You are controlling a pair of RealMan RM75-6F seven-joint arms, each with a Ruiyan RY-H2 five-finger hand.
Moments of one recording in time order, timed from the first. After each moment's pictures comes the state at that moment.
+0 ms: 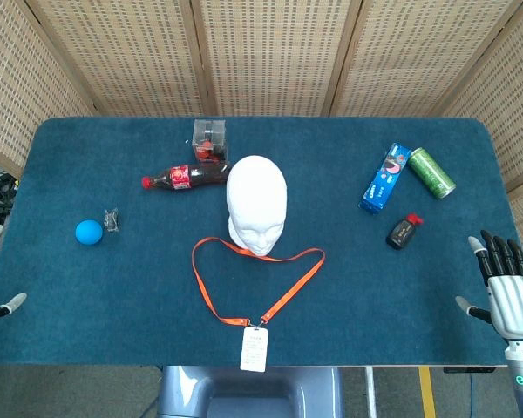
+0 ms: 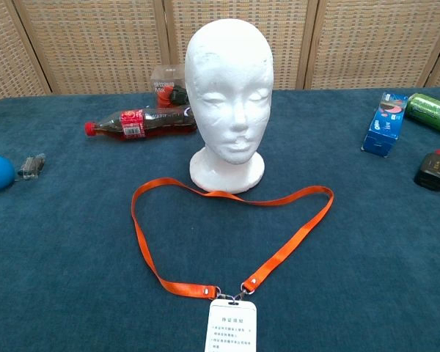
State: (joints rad) left arm -0.08 -0.97 -0.05 -1.73 1.51 1.55 0.04; right arm 0.16 -1.21 0.02 -1.38 -1.48 1.58 0.03
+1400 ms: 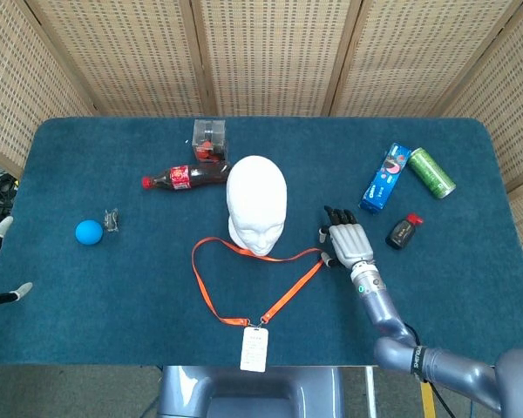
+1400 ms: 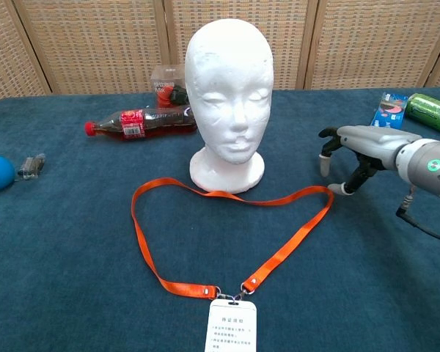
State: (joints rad) left arm -0.16 -1.03 -0.10 -1.65 1.36 1.38 0.05; right arm 0.72 -1.66 0.24 -1.28 -0.93 0.91 -0.40
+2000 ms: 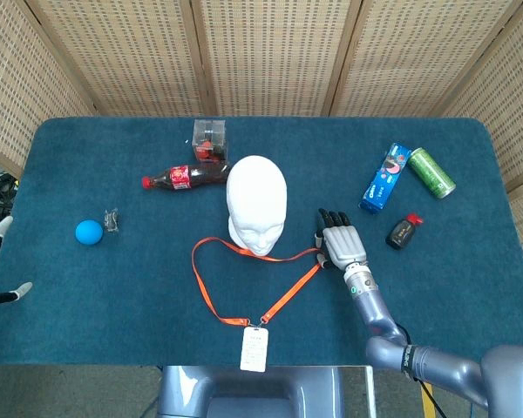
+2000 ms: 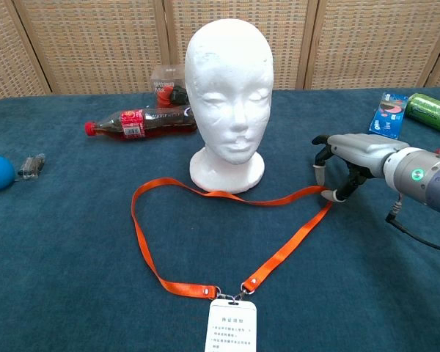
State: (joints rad) left arm -0.16 -1.03 -0.10 -1.65 1.35 1.37 0.04; right arm 0.74 -1.71 0.22 -1.24 -0.91 0.91 -0.43
